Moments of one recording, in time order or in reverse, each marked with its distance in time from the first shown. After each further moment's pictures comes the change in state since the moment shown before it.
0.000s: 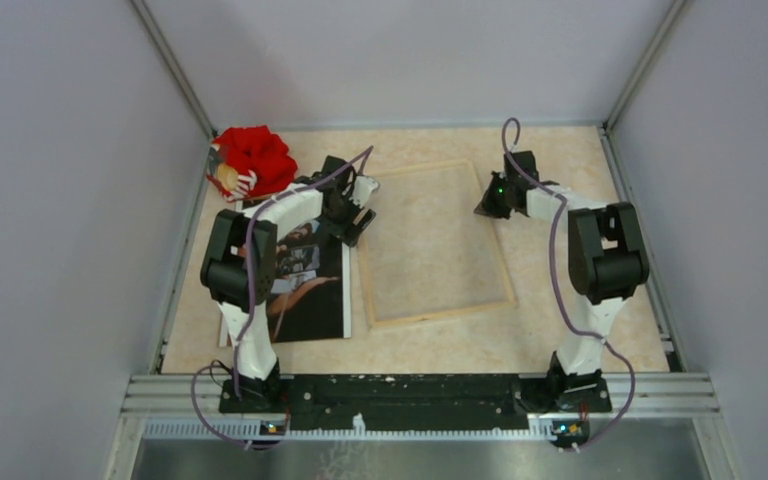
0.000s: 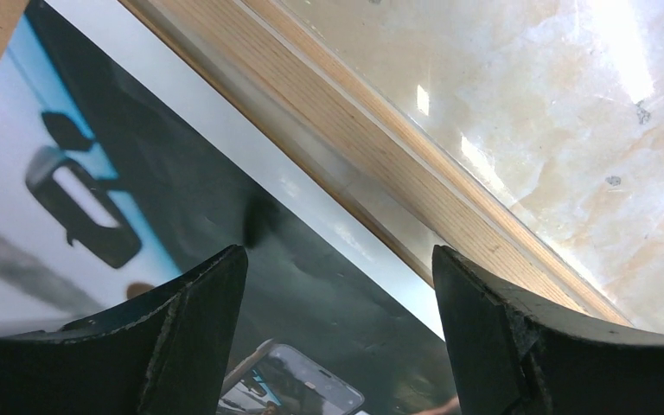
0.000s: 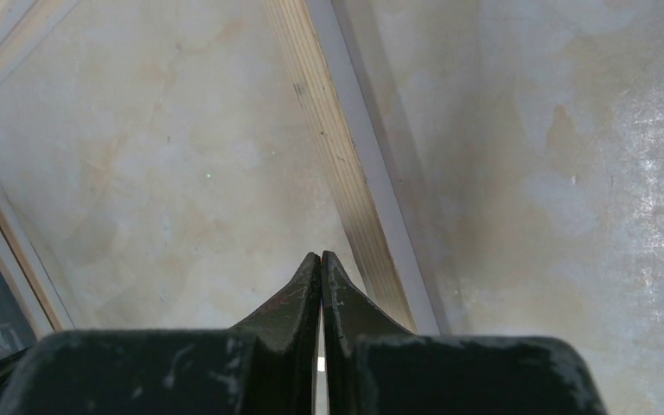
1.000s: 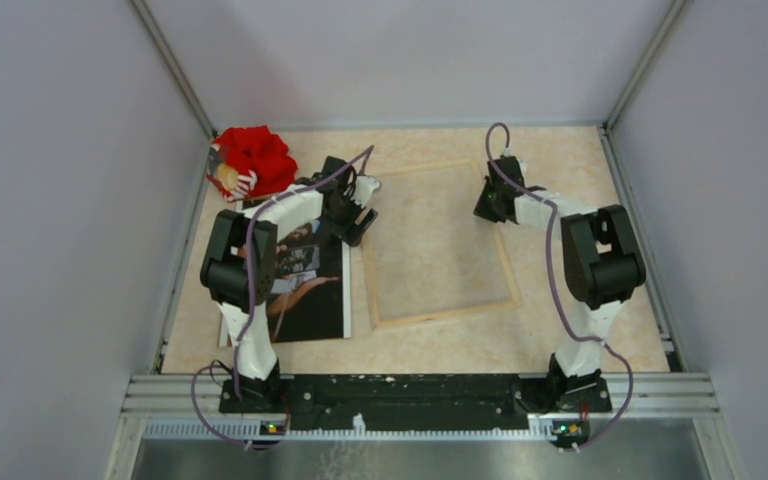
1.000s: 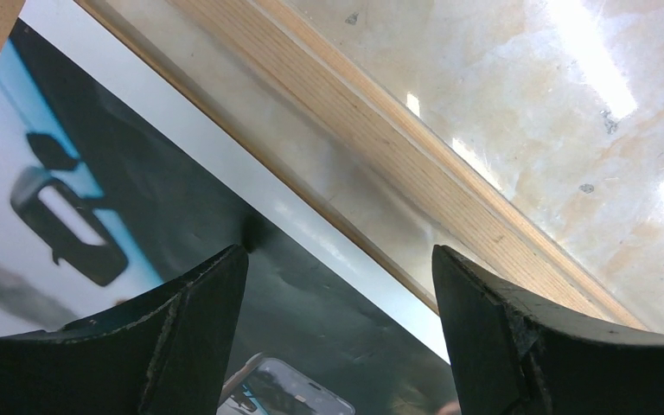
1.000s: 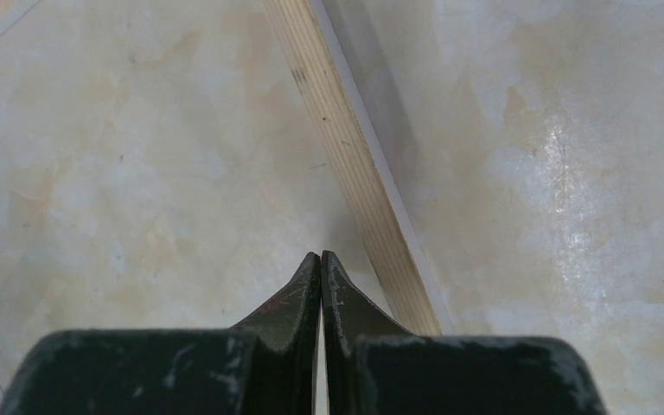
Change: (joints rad) left arm 0.000 -0.002 -0.011 0.033 0.036 -0.002; right arm 0.084 -0.032 -0.050 0.029 0.245 0.010
